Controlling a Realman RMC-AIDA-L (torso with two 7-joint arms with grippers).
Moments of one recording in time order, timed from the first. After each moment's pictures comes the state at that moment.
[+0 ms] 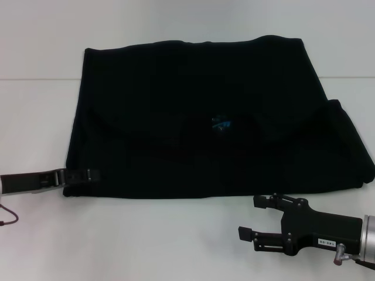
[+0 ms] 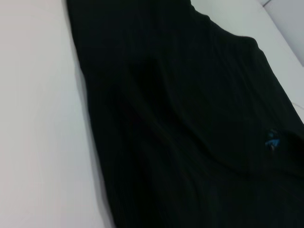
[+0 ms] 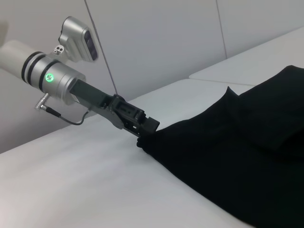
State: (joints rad) left arm -0.50 -1.97 0.70 0.55 2.13 1.25 -2.11; right arm 0.50 2.10 -0.63 -0.33 -2.03 -1.42 1.07
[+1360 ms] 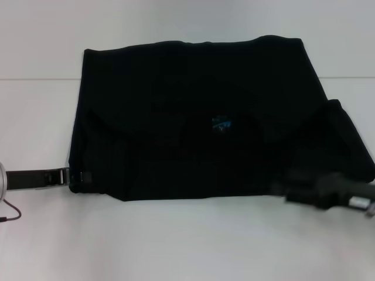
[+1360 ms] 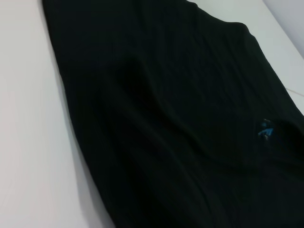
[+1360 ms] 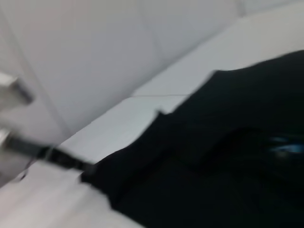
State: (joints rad) left arm -0.52 -1.97 0.72 0.58 2.15 1.25 -2.12; right arm 0.48 2.08 -0.62 -0.52 -2.01 -1.42 1.48
